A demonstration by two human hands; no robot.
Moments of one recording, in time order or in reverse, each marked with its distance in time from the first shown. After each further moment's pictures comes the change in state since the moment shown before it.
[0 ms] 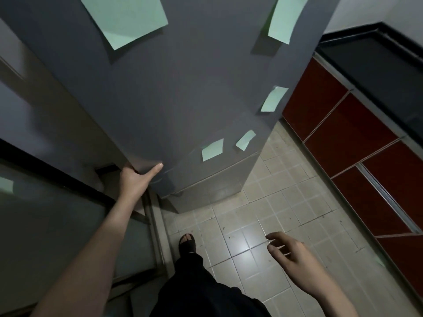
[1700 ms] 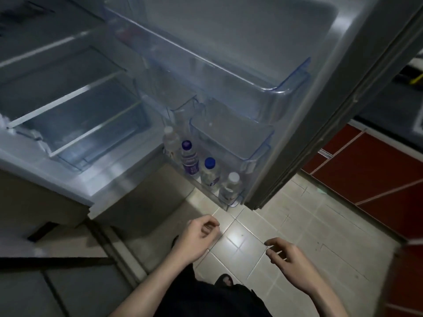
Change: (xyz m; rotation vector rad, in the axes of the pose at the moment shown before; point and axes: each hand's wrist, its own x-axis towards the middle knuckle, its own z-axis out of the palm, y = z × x) left_hand -0.292 0.041 0.167 0.235 -1.061 0.328; right_hand -0.135 0.148 0.006 0.236 0.262 0.305
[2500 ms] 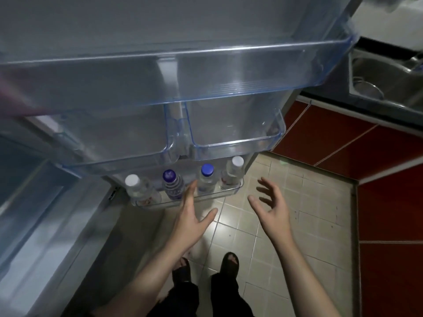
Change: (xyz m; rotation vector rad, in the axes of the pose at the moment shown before) left_hand 0.213 0.058 -0.018 0.069 -0.136 0.296; right_hand 0.168 -0.083 -0.053 0.568 0.769 0.006
